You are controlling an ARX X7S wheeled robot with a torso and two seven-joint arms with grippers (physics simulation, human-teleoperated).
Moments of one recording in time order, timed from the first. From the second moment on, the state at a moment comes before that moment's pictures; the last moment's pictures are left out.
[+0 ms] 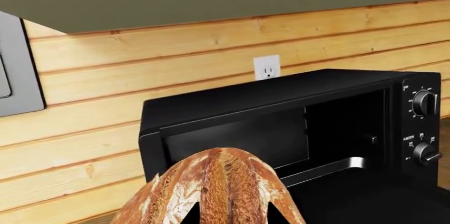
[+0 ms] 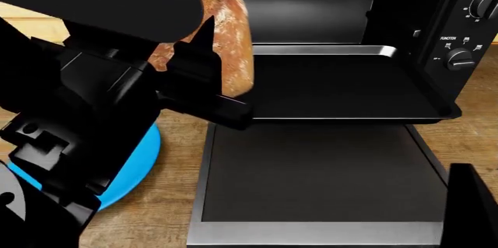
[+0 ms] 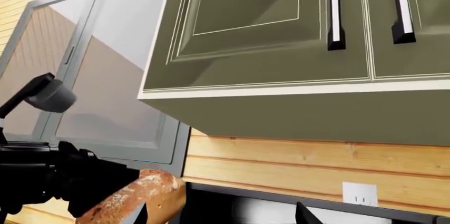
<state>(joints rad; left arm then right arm) -1.48 -0.63 0.62 0.78 -2.02 -0.78 -1.45 -0.79 1.07 0.36 -1.05 0.62 -0.55 0.38</state>
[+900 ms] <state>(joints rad) -1.49 -0.52 0.71 0.68 -1.87 -0.80 -1.35 -0.79 0.68 0.64 -1.05 0.89 -0.39 -0.04</state>
